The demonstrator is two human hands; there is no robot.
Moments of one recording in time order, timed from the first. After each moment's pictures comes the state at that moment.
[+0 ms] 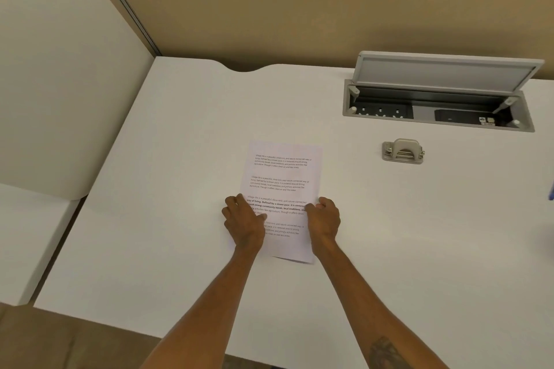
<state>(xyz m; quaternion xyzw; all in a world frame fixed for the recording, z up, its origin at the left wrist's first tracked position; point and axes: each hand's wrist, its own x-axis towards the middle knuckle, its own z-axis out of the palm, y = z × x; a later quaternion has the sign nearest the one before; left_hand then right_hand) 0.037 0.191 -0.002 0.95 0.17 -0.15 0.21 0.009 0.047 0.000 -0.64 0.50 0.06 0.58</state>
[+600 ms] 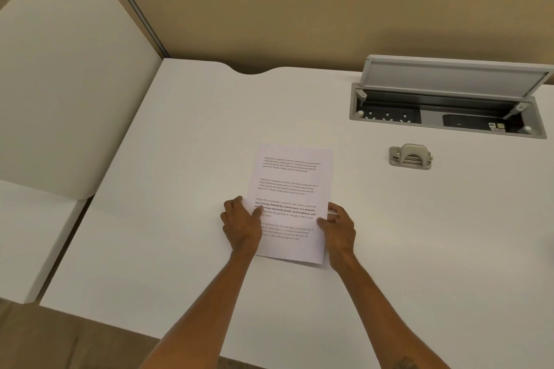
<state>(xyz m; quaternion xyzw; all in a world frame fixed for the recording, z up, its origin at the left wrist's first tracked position) 0.041 0.205 -0.001 0.93 0.20 -0.12 0.28 -0.016 0.028 -0.013 -0.63 0.45 0.04 0.63</state>
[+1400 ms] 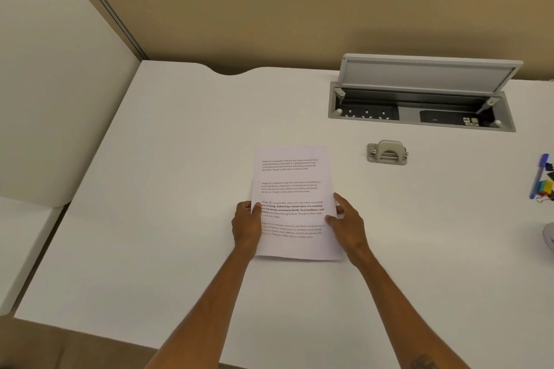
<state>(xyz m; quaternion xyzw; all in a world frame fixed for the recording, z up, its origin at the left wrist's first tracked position) 0.035 0.158 -0.009 0.81 0.28 -0.20 0.47 -0.027 -0.049 -0.011 -0.76 0.33 0.10 0.55</state>
